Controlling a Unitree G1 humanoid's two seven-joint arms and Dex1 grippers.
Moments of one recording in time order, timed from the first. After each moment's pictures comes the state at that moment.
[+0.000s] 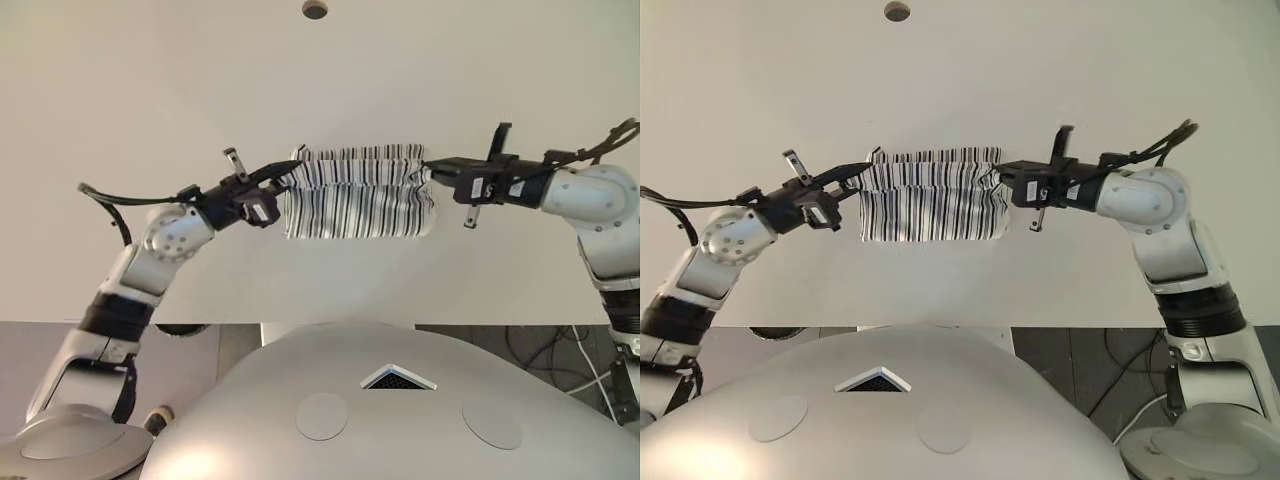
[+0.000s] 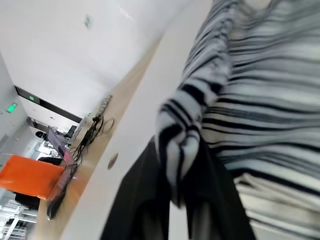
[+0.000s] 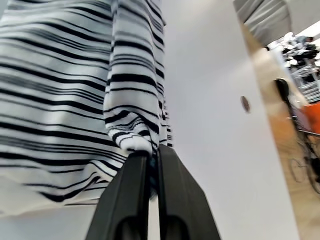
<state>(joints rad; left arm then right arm) 0.04 0.66 -0.32 0.08 0.23 -0.56 -0.43 -0.03 -0.81 0.23 -0.17 -0.12 -0.16 0.91</state>
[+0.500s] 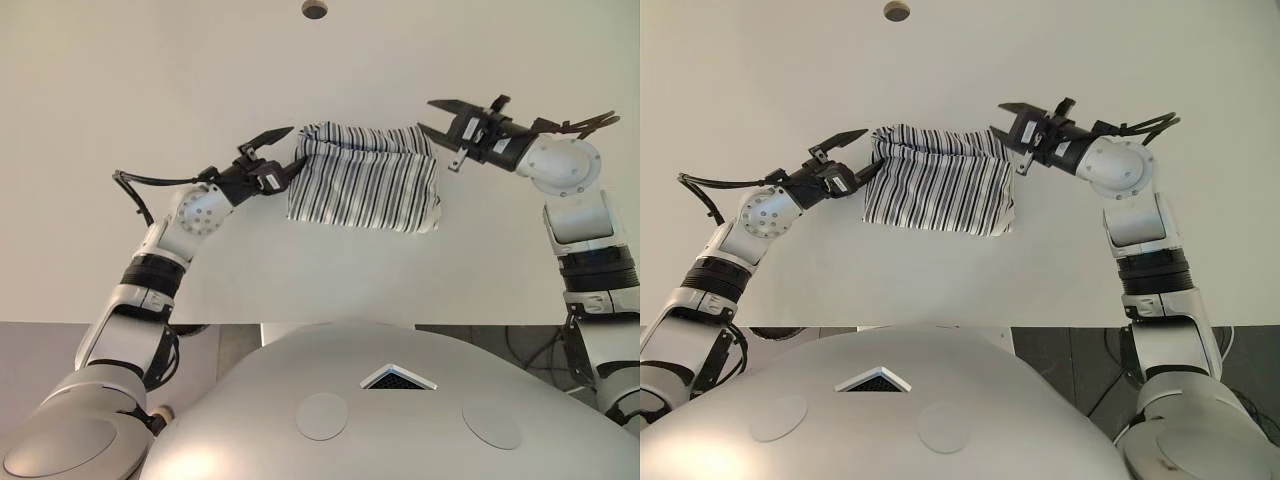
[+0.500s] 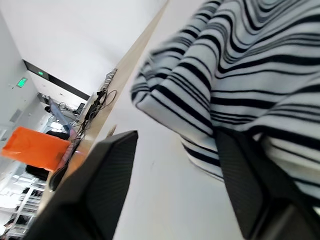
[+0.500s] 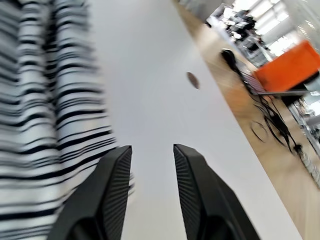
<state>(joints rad) -0.14 0.50 -0.33 0.48 0.33 -0.66 -0.27 -0.18 -0.58 0.16 0.07 -0.10 -0.08 0.71</state>
